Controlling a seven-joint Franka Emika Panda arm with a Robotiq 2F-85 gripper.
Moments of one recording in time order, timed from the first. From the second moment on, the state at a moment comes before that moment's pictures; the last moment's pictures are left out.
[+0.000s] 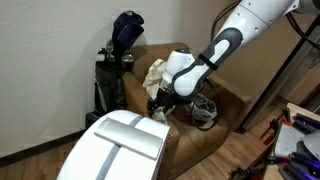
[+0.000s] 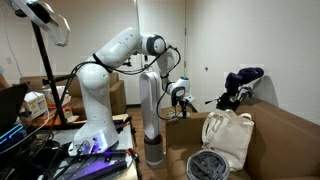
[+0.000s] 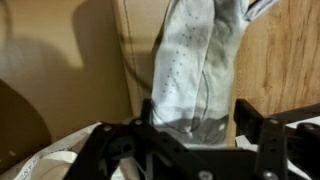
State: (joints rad) arm 0.33 0.92 0.10 -1.80 0.19 2.86 0.57
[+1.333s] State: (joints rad) arm 0.34 0.72 0.03 -1.95 0.20 2.88 0.53
